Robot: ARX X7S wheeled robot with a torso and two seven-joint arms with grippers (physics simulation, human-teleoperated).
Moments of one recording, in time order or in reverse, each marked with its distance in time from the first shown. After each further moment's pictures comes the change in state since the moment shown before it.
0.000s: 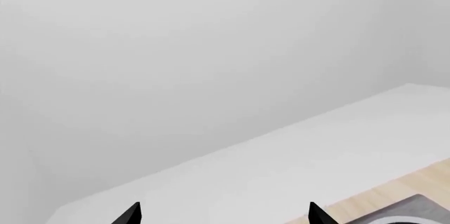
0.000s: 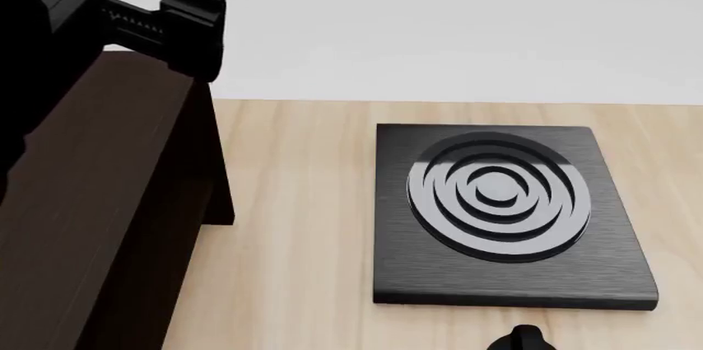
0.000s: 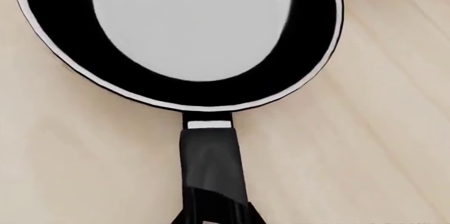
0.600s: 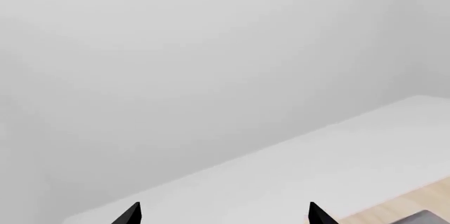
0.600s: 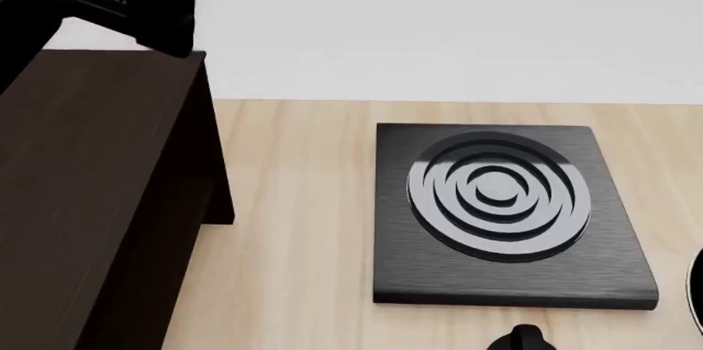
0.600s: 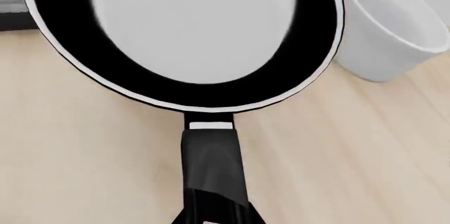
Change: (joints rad) left arm -0.067 -0.022 -0.055 0.052 -0.114 -0.068 -0.085; right arm -0.028 0.066 0.022 -0.380 0.139 0.207 0.116
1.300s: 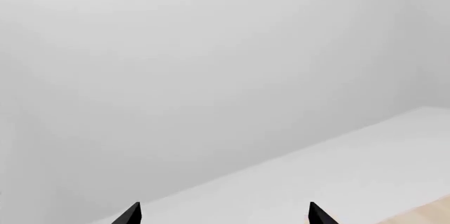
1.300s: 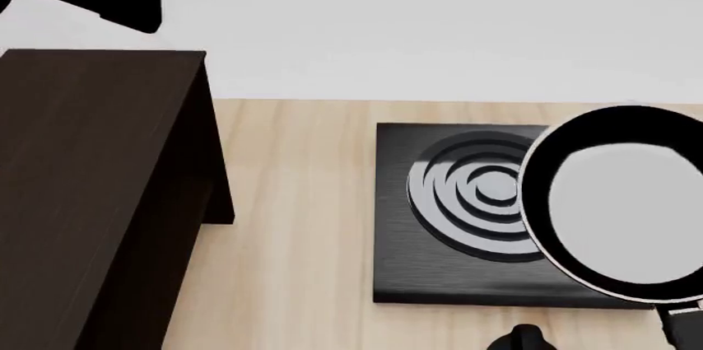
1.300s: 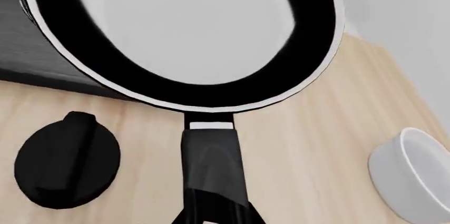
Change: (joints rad) left arm -0.069 -0.023 -0.046 0.035 -0.119 -0.051 -0.088; right arm 0.264 0.097 -0.173 -0.381 0.206 0.316 0.113
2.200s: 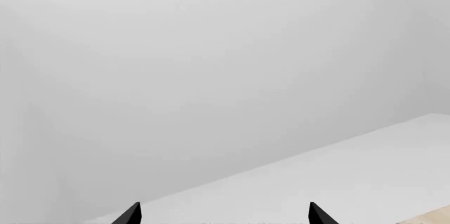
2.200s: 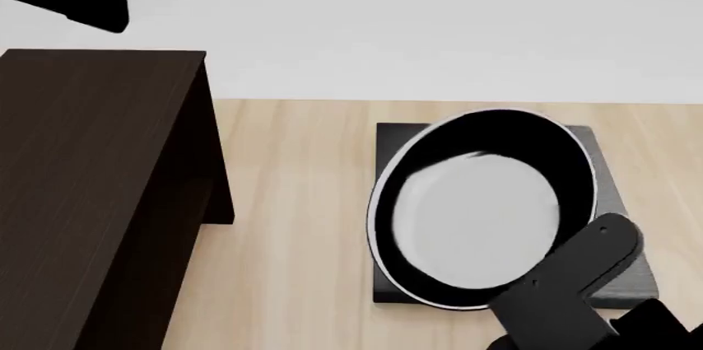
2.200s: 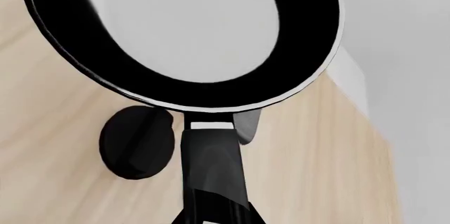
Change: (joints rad) left arm 0.022 -0.059 -0.023 0.028 -0.028 0.026 -0.004; right arm 0.774 0.075 -0.758 0.062 0.784 0.230 0.606
